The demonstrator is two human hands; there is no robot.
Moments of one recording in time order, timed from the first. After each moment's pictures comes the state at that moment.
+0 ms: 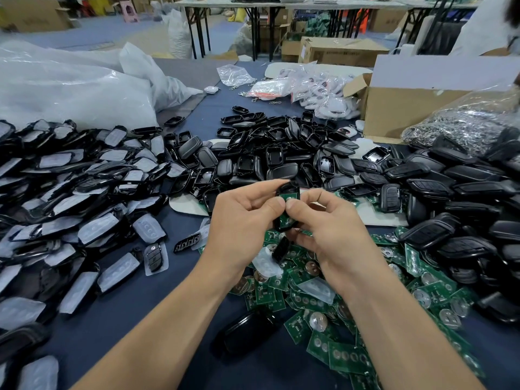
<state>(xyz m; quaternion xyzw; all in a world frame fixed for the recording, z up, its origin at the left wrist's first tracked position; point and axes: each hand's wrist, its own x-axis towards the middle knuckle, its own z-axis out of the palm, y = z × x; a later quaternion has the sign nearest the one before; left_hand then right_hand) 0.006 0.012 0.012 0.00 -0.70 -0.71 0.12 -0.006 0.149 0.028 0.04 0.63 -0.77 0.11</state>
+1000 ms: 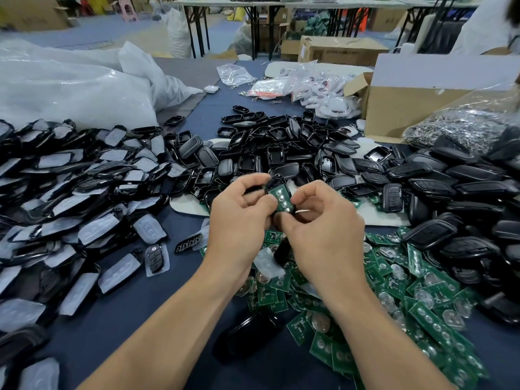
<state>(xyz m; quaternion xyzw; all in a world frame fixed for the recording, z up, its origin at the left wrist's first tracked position) 0.003 0.015 0.014 0.09 -0.65 -0.74 0.13 0.004 0.137 0.016 -0.03 0.83 -0.54 -0.14</state>
